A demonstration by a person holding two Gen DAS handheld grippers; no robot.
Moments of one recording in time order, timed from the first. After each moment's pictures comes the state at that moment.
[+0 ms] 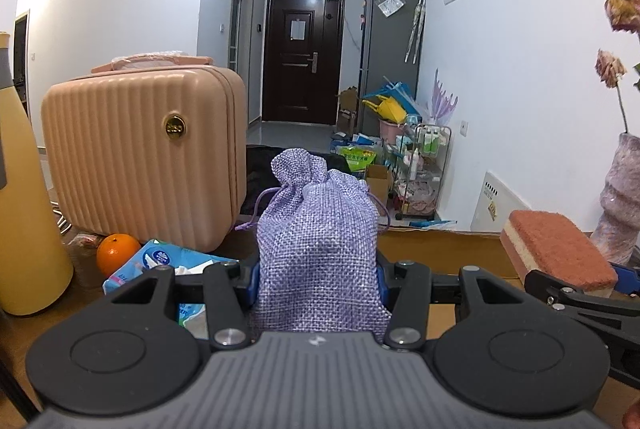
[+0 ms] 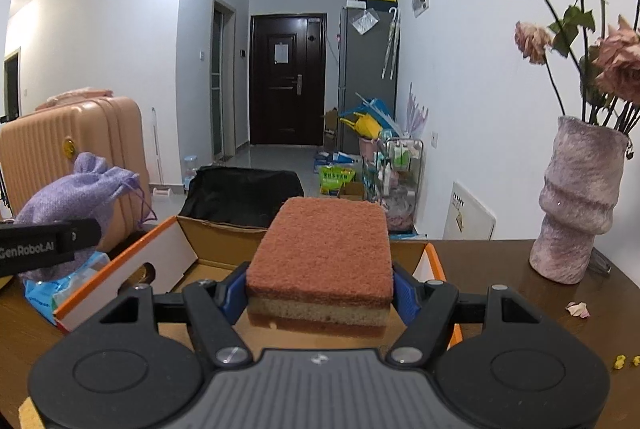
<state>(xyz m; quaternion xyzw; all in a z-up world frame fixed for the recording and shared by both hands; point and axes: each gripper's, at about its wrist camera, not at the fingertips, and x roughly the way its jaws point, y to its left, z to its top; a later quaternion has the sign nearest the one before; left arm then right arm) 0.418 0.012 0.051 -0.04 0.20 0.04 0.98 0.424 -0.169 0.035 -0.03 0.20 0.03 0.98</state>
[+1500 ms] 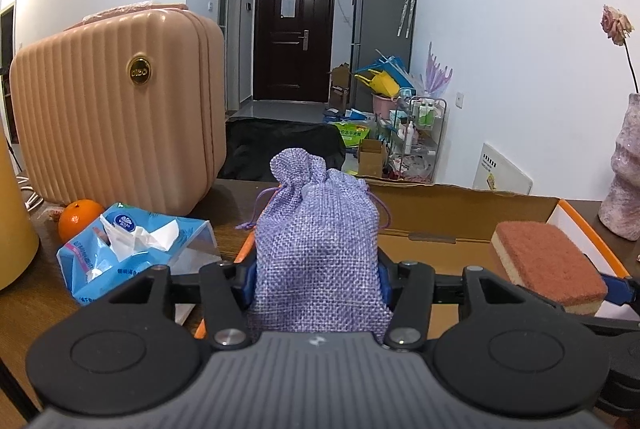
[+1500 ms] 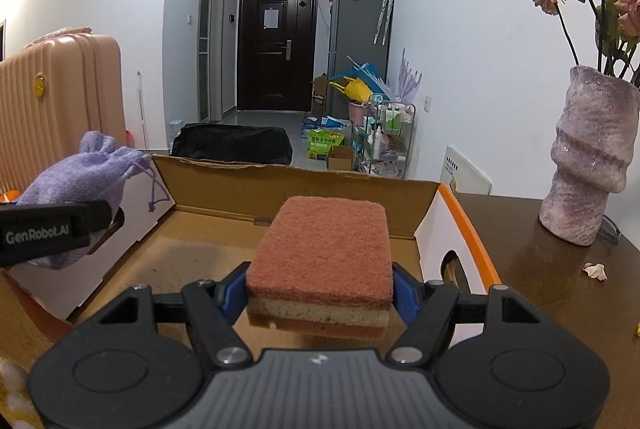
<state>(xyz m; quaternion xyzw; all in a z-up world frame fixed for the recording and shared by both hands) 0.457 0.013 0.003 -0.03 0.23 0.03 0.97 0.448 -0.158 -0.017 -0.04 0.25 0.01 0.97</state>
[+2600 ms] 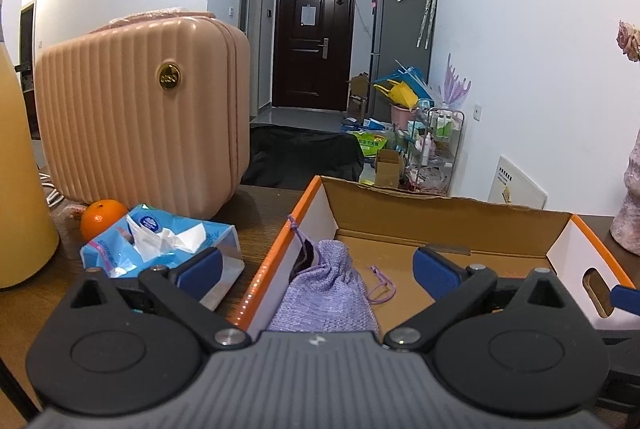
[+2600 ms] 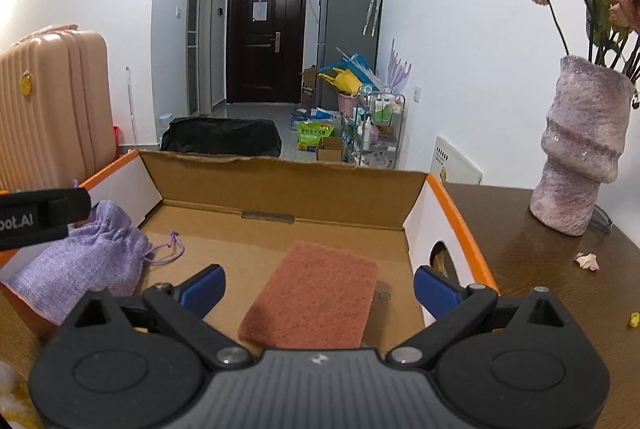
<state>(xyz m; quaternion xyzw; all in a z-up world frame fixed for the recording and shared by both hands) 0.445 0.017 0.009 -0.04 0.22 0.06 0.97 0.449 -0.162 -0.015 -0.04 0.25 -0.01 0.97</state>
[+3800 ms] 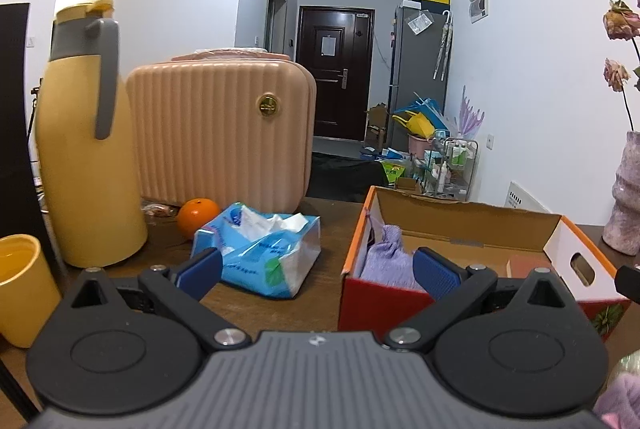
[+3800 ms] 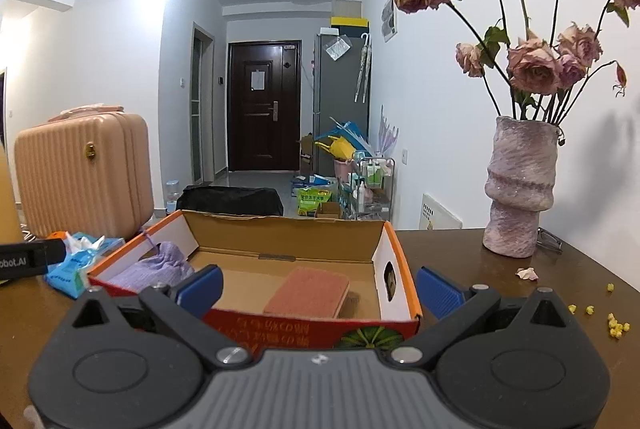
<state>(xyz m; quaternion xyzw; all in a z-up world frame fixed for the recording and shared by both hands) 0.325 0.060 0.029 -0.04 0.17 0.08 0.98 0.307 -0.176 0.026 -0.02 0.15 0.00 0.99</state>
